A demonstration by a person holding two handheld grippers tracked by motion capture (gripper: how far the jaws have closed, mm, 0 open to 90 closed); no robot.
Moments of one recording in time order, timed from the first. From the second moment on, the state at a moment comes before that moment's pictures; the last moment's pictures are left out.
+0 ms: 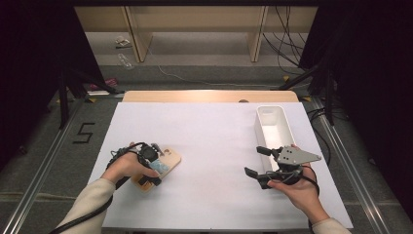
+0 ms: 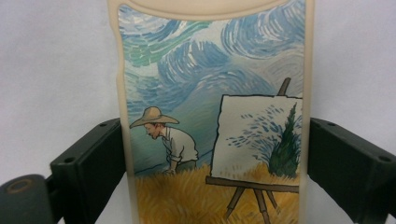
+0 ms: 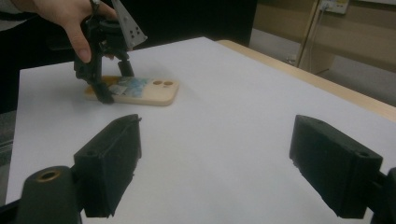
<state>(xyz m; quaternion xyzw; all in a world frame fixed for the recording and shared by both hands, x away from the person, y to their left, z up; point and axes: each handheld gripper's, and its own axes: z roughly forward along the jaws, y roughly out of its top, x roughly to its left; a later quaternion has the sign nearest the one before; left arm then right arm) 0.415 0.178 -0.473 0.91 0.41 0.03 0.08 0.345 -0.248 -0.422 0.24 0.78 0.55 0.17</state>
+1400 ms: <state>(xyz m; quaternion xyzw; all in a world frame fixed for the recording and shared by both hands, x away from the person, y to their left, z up) 0.413 0.178 -0.472 0.91 0.41 0.03 0.08 0.345 -0.249 -0.421 0.24 0.78 0.55 0.17</state>
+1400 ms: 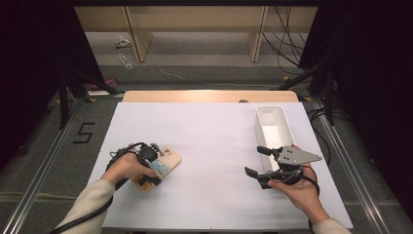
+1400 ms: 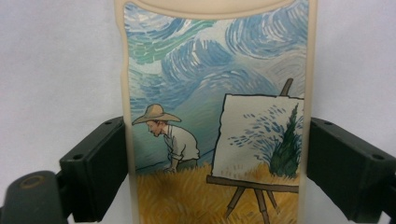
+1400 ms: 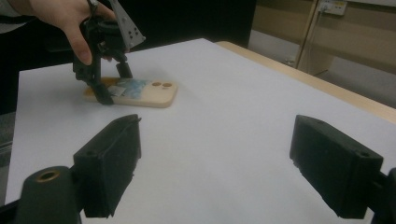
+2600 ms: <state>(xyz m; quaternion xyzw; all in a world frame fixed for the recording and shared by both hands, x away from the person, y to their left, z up) 0.401 0.178 -0.449 0.89 0.41 0.09 0.15 0.345 -0.249 -0.421 0.24 0.78 0.55 0.17</state>
